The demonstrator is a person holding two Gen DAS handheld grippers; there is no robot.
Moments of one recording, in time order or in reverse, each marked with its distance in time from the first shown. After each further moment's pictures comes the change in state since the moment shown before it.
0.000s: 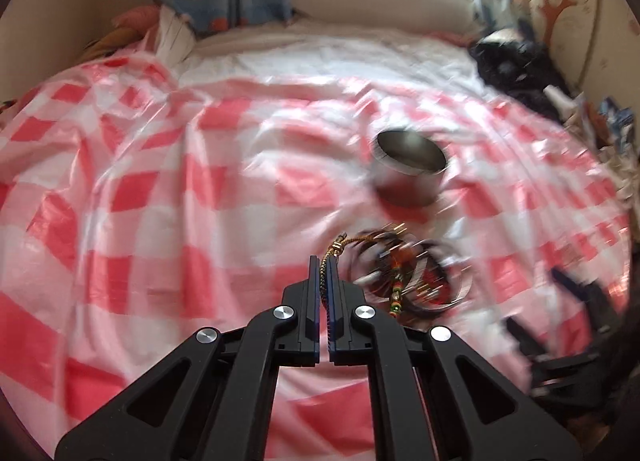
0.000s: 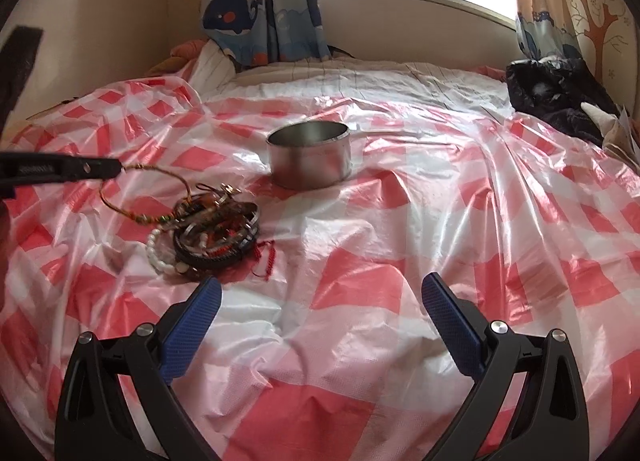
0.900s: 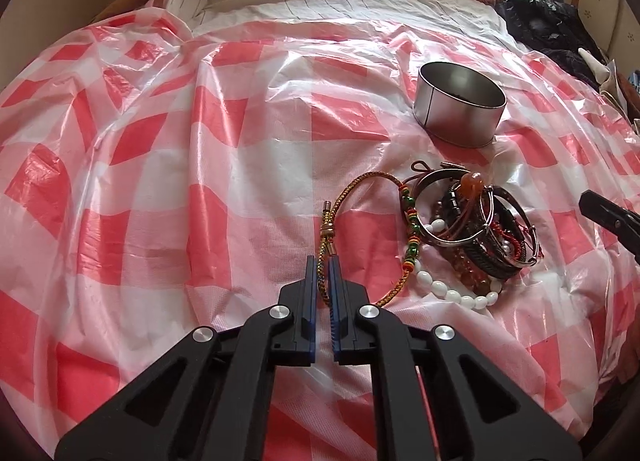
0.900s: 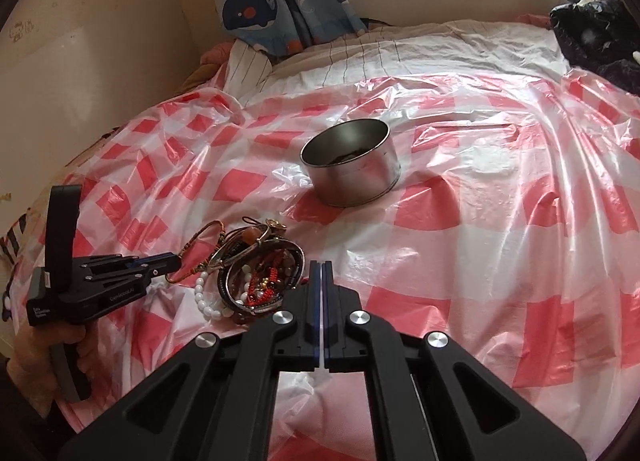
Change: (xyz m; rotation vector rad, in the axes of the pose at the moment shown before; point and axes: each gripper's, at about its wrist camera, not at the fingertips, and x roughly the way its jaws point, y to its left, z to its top) left arm 0.041 0.006 -0.021 0.008 0.123 0.059; right arm 0.034 -0.031 0.043 0.152 0.150 0.294
